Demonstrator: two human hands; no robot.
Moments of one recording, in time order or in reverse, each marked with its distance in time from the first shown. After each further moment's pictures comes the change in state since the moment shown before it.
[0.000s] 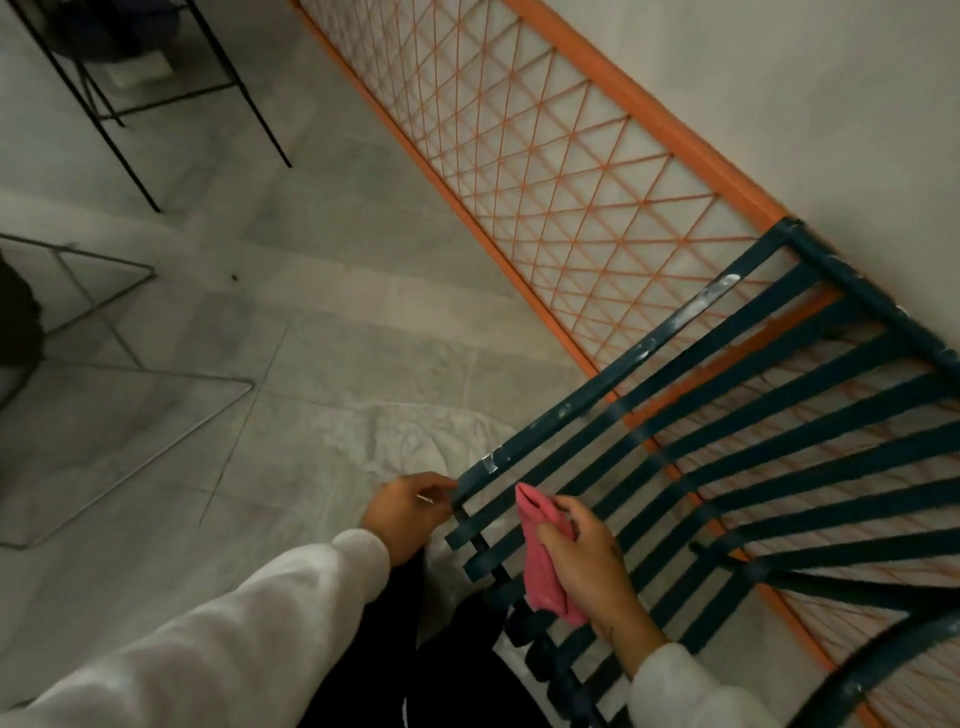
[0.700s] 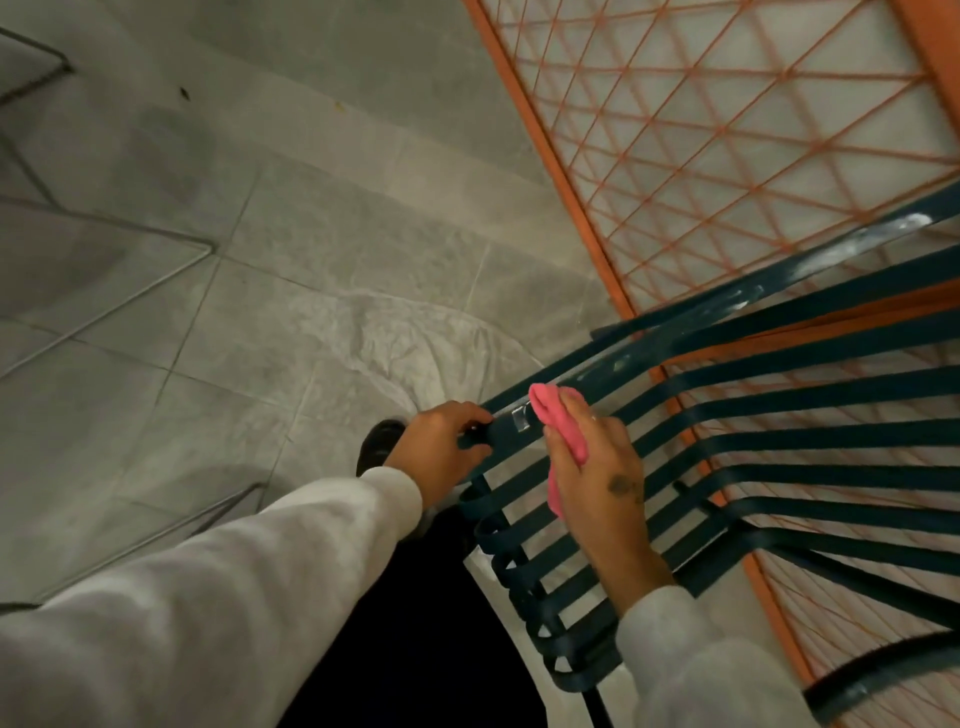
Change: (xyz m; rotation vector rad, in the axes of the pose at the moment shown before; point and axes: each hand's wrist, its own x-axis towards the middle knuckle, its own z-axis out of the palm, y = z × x) left_hand 0.084 -0.044 0.031 -0.016 -0.033 0.090; right_hand 0.085 -0.002 0.046 -0.535 0.226 -0.351
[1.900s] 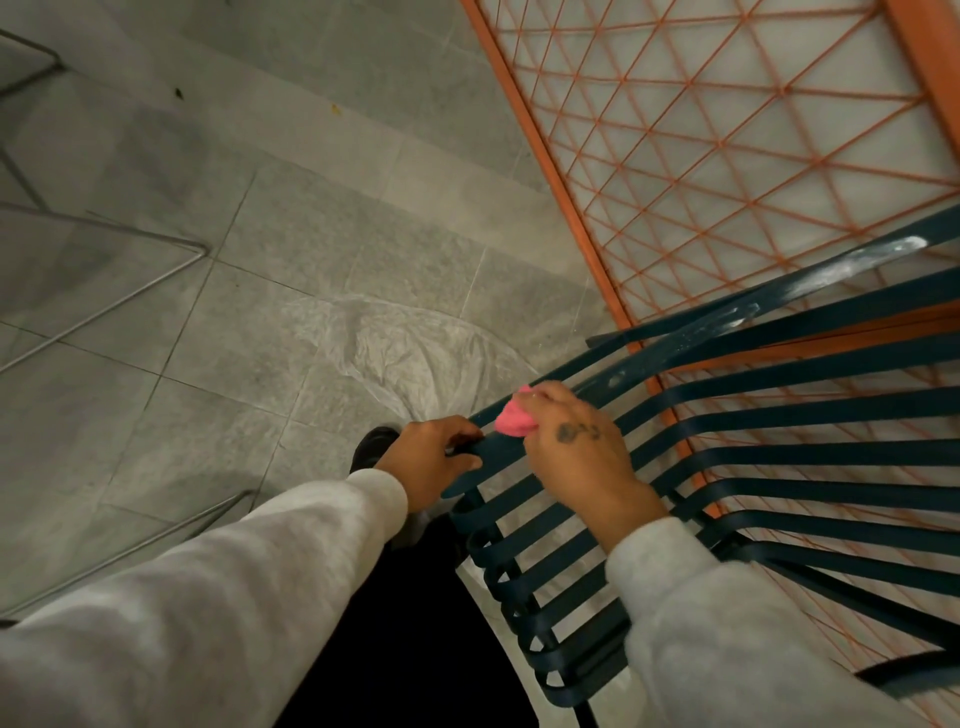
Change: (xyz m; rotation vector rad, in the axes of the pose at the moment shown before) left_hand 0.021 -0.024 0.000 -0.087 -0.128 -0.089; right_hand 0.061 -0.028 -0.007 -0.345 -0.416 -0.202
